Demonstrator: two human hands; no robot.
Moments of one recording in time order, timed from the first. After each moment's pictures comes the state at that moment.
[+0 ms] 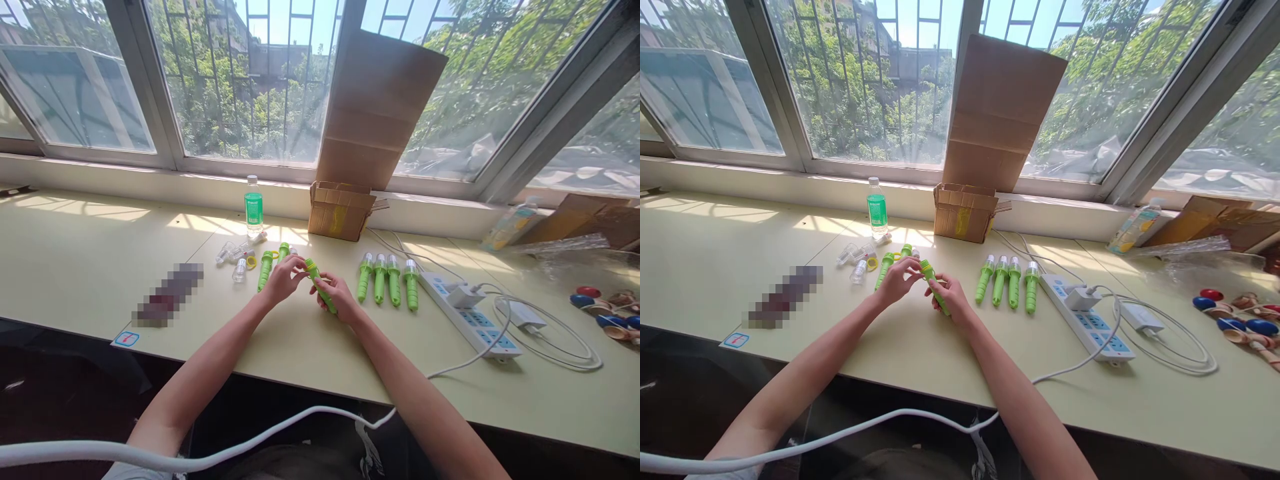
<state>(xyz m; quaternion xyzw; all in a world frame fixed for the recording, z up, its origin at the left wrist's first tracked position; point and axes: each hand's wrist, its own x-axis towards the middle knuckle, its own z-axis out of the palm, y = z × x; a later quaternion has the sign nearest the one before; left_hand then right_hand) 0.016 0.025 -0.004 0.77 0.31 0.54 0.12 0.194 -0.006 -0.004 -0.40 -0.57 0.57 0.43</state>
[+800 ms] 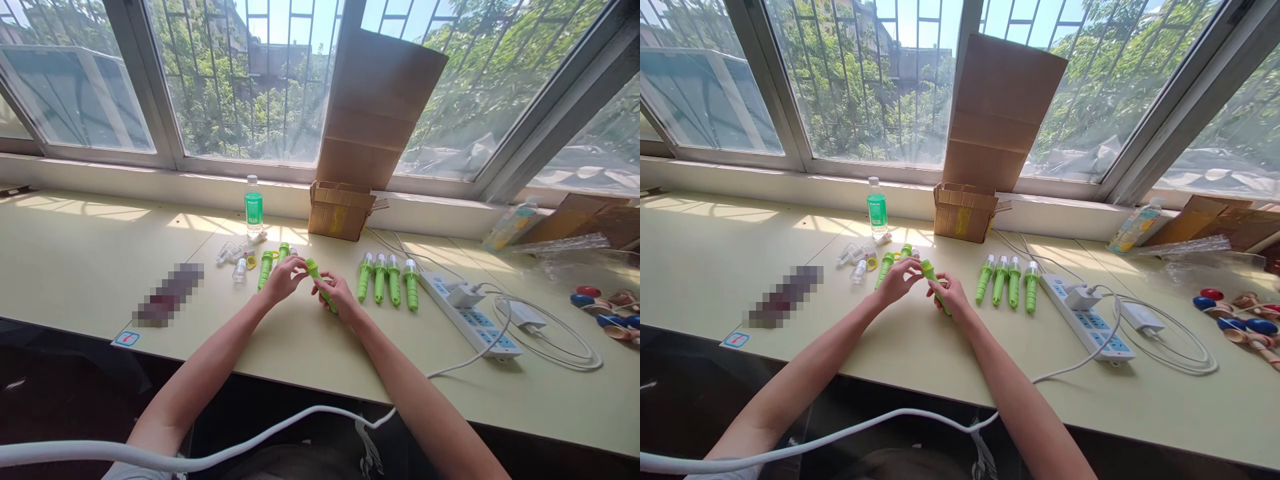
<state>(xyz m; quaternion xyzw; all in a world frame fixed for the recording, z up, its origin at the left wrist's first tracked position) 0.015 0.026 -0.005 0.79 0.30 0.52 0.11 0.194 -0.002 -0.007 -0.42 -0.56 0.56 0.44</state>
